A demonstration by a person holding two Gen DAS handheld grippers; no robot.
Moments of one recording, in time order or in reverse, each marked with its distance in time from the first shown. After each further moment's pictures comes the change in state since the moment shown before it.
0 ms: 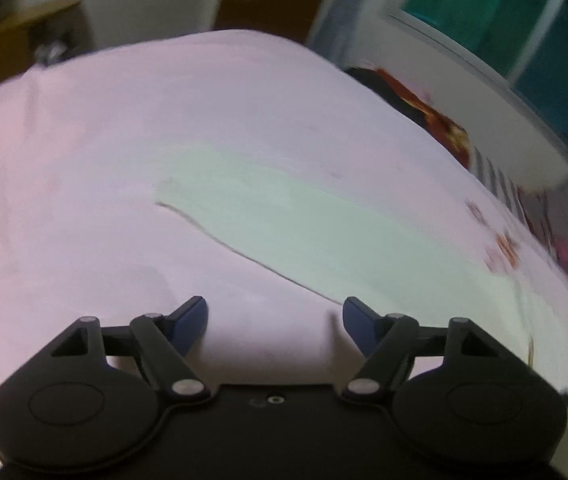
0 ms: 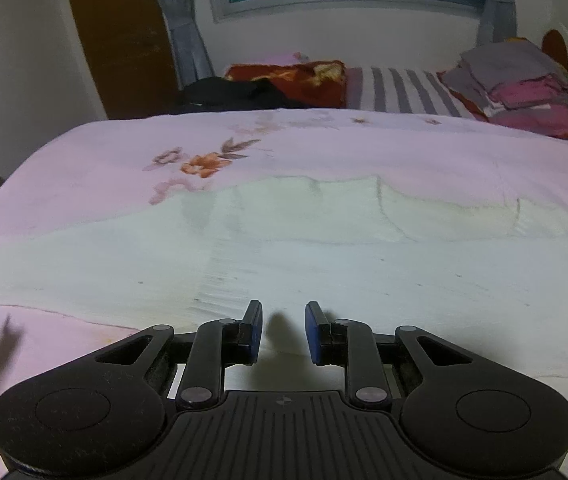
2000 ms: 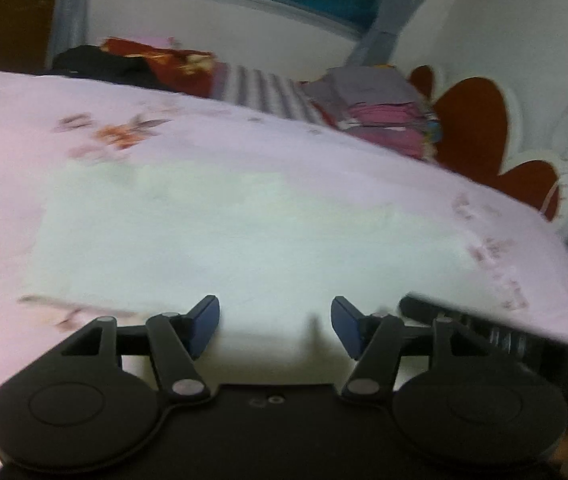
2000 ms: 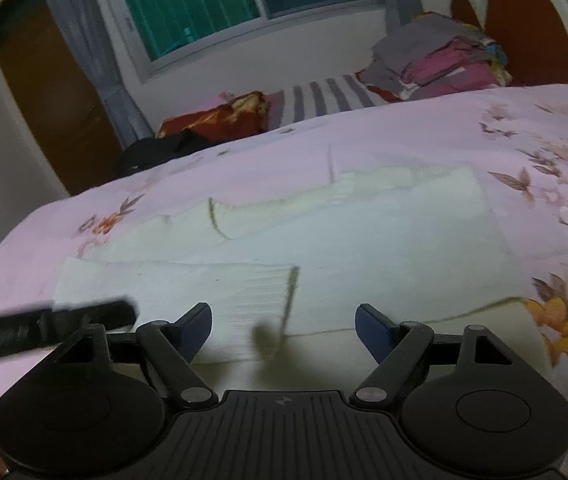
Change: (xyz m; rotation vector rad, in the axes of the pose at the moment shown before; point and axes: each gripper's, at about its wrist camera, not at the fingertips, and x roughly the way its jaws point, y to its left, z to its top) left arm -0.013 -0.266 -0.147 0.540 0.094 -0.433; right arm -0.086 -0.130 -0.035 0.244 -0.103 -0.041
